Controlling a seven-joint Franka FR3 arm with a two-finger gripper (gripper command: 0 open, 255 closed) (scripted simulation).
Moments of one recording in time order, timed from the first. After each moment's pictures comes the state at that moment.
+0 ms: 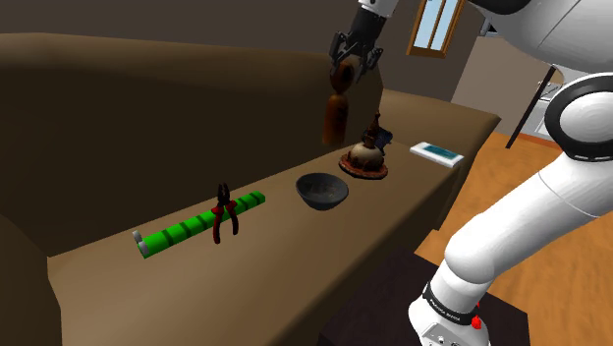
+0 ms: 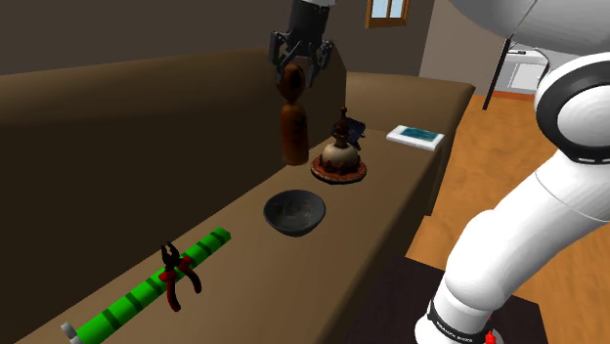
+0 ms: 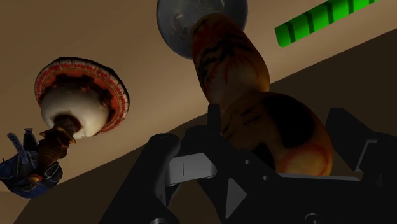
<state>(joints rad) -0.26 -0.32 0.10 -1.58 0.10 1.51 0.45</state>
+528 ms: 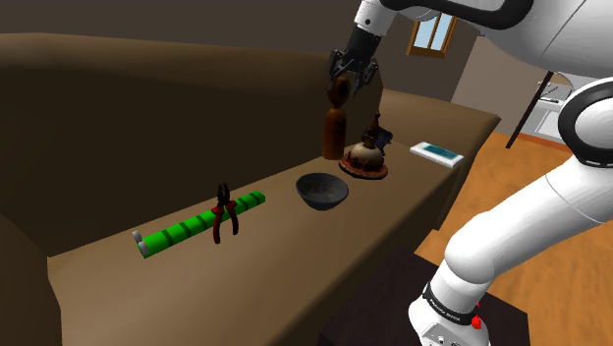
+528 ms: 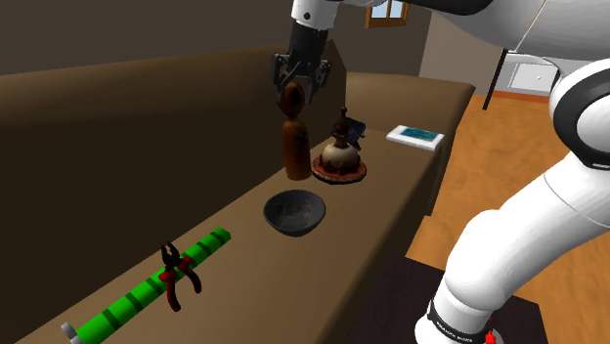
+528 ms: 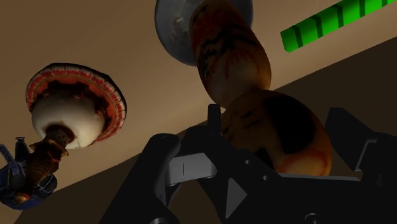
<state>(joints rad) -0.26 -0.37 0.10 -1.74 0.11 1.62 0.44</state>
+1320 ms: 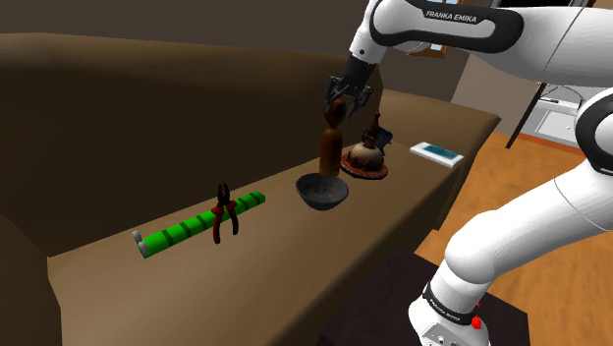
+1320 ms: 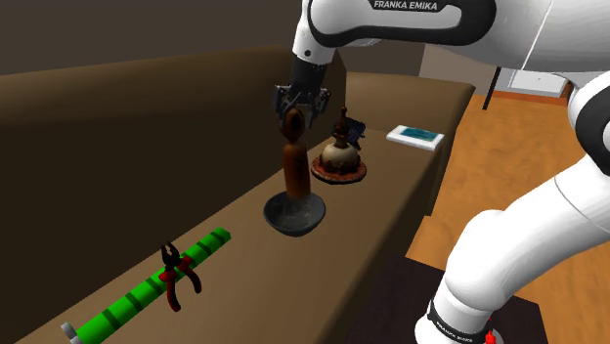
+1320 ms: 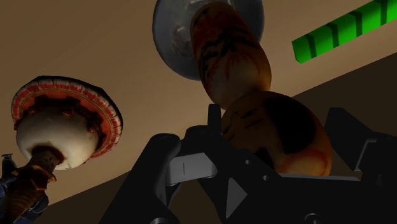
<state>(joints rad) -0.26 -0.44 0.10 -1.97 0.12 1.78 0.42</state>
